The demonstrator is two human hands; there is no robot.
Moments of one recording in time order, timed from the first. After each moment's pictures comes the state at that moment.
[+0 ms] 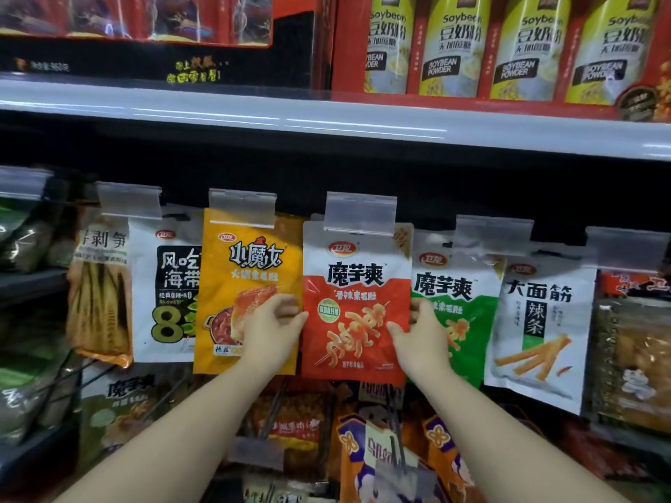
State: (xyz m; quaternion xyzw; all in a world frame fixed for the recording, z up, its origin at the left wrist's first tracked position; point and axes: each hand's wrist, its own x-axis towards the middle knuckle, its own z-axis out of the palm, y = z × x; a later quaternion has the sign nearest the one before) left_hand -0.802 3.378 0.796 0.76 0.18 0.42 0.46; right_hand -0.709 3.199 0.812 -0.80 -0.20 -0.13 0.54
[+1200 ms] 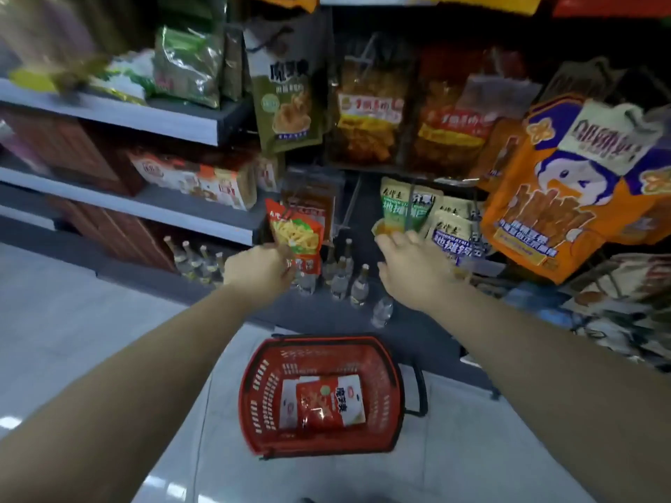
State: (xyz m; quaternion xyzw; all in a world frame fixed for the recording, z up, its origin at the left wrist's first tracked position) left_hand -1.129 3.507 0.485 0.96 0.28 -0.01 0.05; right_hand -0.983 3.320 0.523 -0.88 -0.48 0.02 -0.04
